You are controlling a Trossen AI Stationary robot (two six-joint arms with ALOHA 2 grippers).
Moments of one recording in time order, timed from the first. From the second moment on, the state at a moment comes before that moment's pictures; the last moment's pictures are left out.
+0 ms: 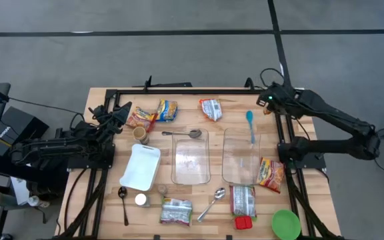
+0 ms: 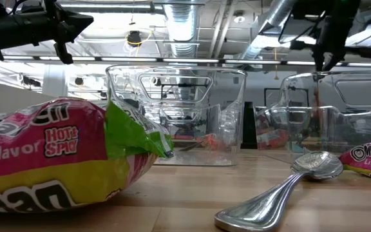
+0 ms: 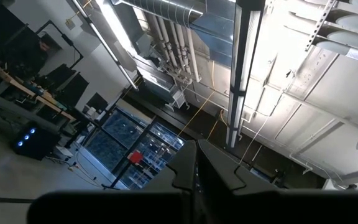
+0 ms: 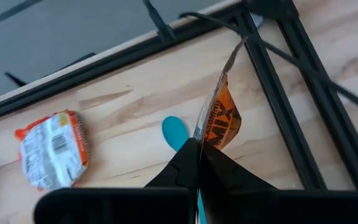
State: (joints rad) left arm 0.27 0.44 0.01 1.01 -0.35 -0.53; right arm -0.58 0.96 0.99 -1.17 0.45 1.22
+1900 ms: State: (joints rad) left arm 0.27 0.44 0.01 1.01 -0.35 -0.53; right arm 0.07 0.96 1.15 -1.23 0.25 1.08
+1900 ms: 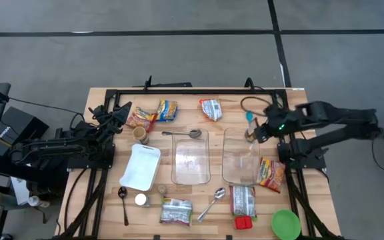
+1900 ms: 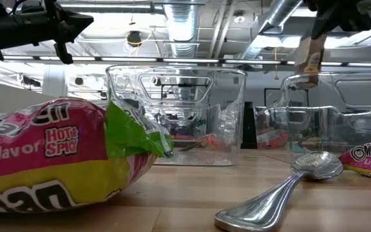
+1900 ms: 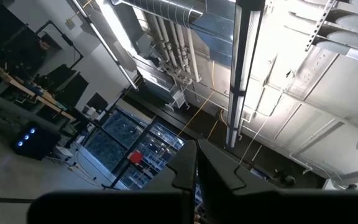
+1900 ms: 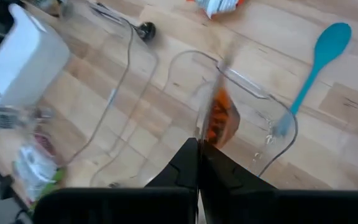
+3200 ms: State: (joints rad) left arm 0.27 0.44 0.01 1.01 -0.35 -0.53; right arm 0.19 1.18 0.86 -1.08 0.32 1.52
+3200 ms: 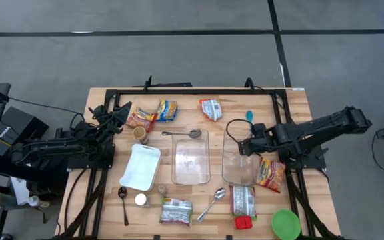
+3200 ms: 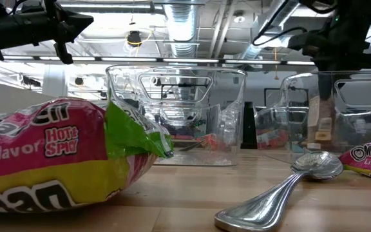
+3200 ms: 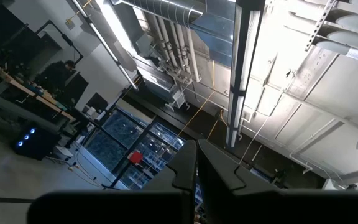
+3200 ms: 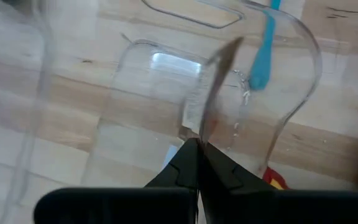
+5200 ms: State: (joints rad) left arm 0.27 0.44 0.01 1.01 -0.35 -0.53; right arm 0.26 1.05 1.23 -0.99 0.44 0.99
